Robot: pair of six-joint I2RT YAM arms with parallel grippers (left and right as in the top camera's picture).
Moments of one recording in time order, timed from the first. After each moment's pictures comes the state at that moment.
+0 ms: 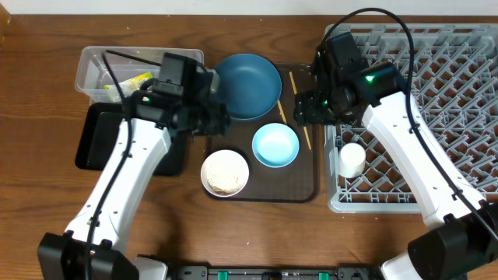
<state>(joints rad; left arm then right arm) -0.25 1.52 1.30 -0.94 0.32 -0.22 0.40 1.70 1.61 -1.14 -0.14 0.33</state>
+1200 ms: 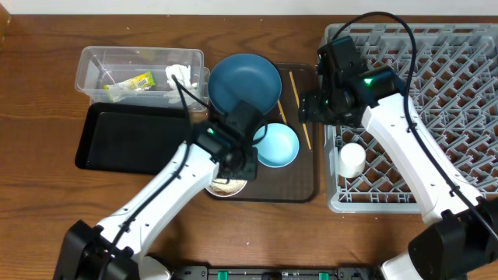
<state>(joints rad) -0.62 1.52 1.13 -0.99 0.06 -0.53 0.39 1.70 1.55 -1.06 -0.08 0.44</state>
